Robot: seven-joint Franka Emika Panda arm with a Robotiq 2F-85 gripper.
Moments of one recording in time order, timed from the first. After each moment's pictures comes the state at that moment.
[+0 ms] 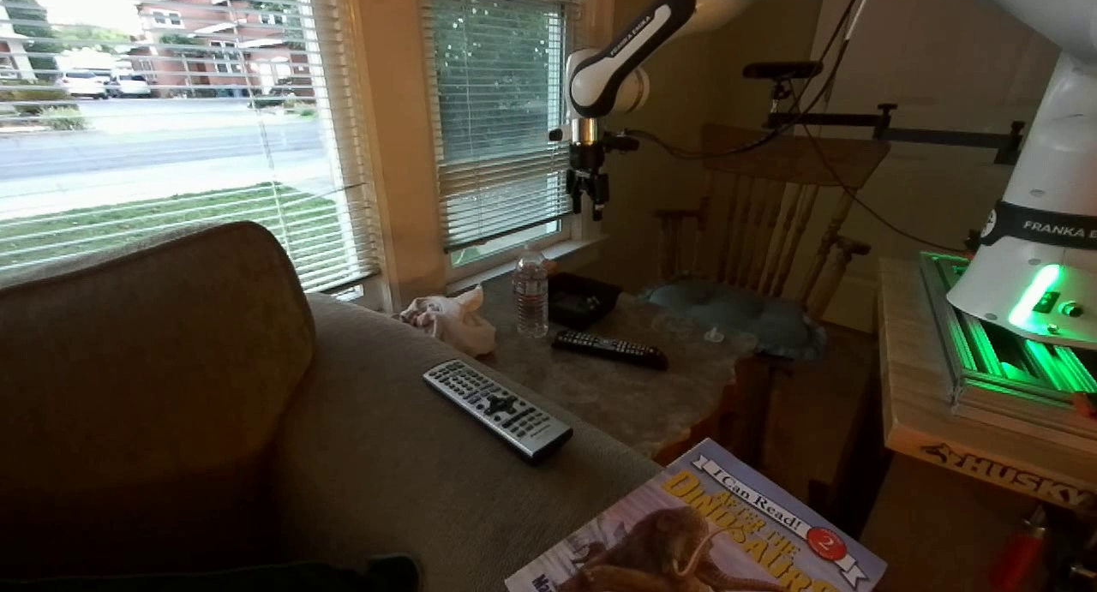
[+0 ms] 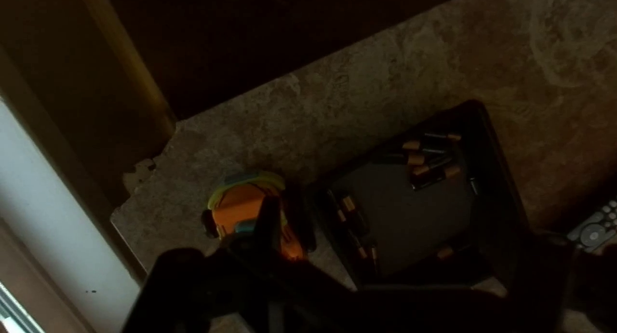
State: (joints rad) arm -0.20 0.92 0.03 -1.34 -0.07 2.22 -1.15
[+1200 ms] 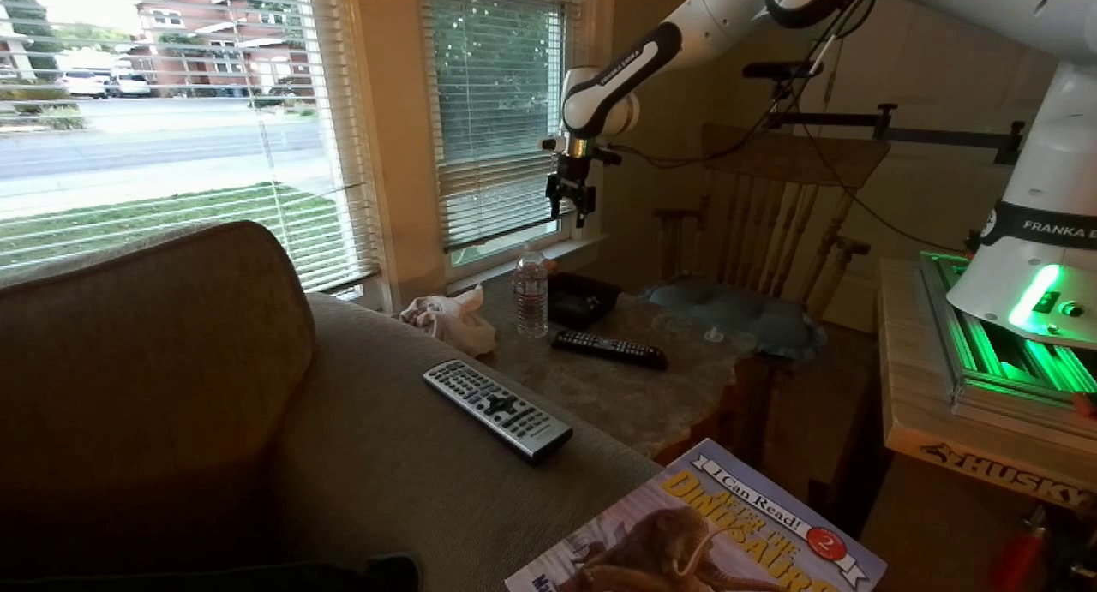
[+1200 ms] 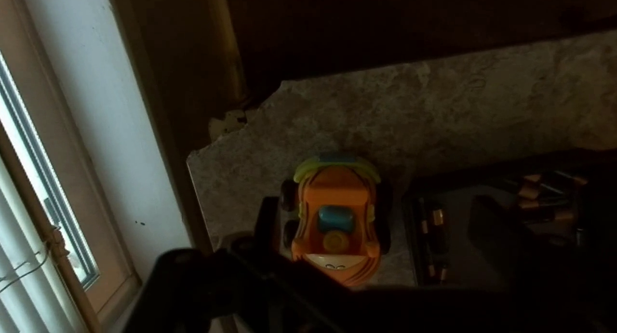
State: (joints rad) arm -0.23 1.13 0.06 -1.08 -0.08 2.32 -1.43
